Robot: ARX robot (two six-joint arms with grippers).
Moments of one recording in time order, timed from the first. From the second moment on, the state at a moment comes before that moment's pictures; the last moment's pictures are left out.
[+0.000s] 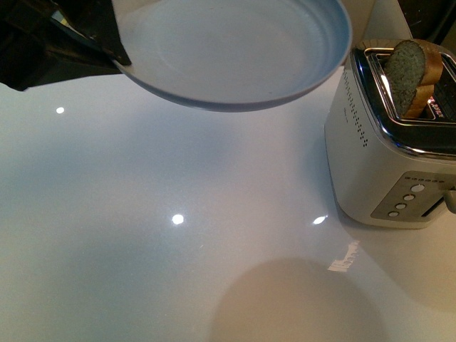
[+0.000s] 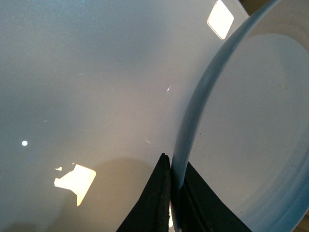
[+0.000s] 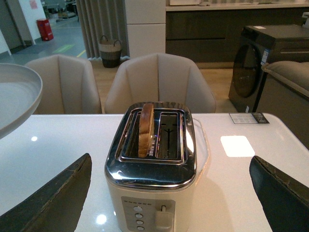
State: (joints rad) left arm -0.44 1.49 0.97 -0.33 0.02 -1.01; right arm 0.00 0.01 0.02 0.00 0.00 0.00
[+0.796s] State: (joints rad) left arm 0.09 1.95 0.94 0.06 0.19 -0.70; right arm 0.00 0.01 0.02 0.00 0.00 0.00
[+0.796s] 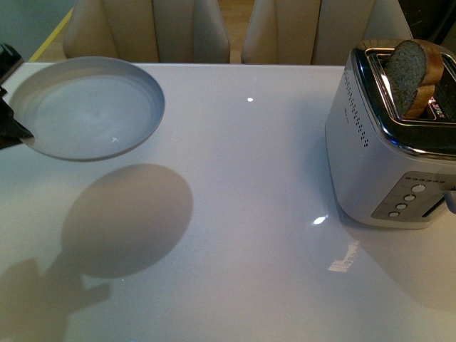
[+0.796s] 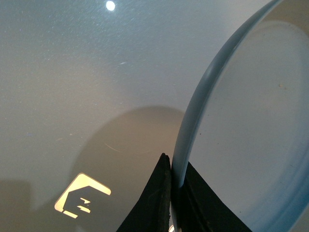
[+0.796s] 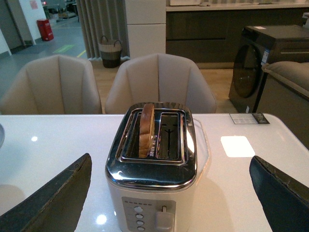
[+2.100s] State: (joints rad) left arm 0.08 2.39 0.82 0.61 0.19 -0.87; right arm 0.00 0.01 0.02 0.00 0.00 0.00
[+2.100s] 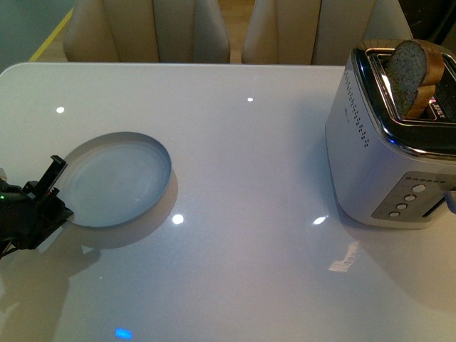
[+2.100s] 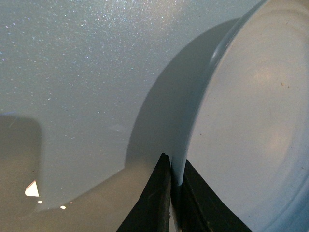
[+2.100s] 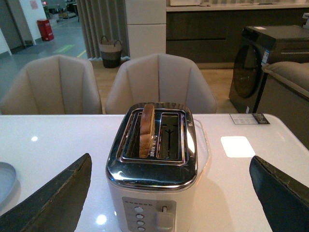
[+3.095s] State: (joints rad) left arm 0.10 2.01 0.69 0.53 0.21 -0.77; right arm 0.00 0.01 0.02 0.00 0.00 0.00
